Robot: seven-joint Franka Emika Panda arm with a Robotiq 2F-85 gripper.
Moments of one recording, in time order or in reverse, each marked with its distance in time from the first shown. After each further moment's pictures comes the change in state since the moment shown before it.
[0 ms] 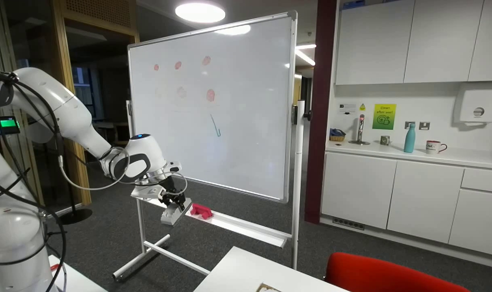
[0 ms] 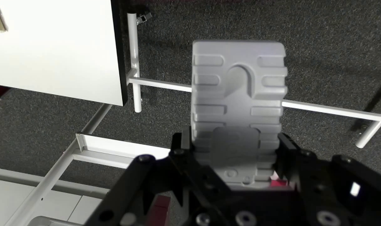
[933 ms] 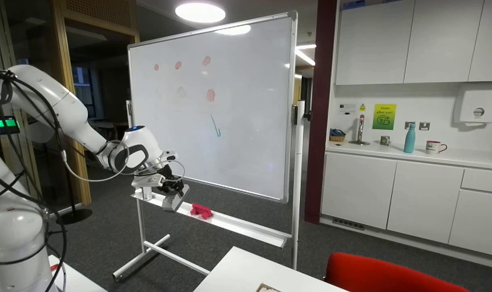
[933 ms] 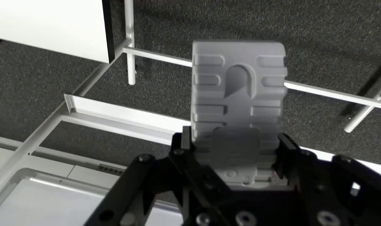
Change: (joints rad) arm 0.056 -0.031 0.052 0.038 -0.005 0.014 0.044
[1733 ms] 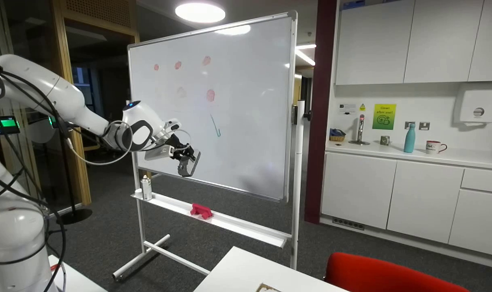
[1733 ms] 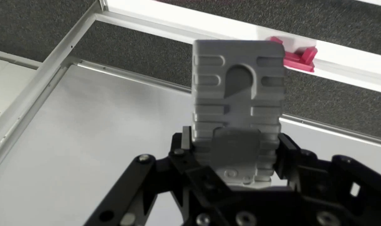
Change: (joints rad) arm 0.020 -0.042 0.004 0.182 -0.002 0.074 0.025
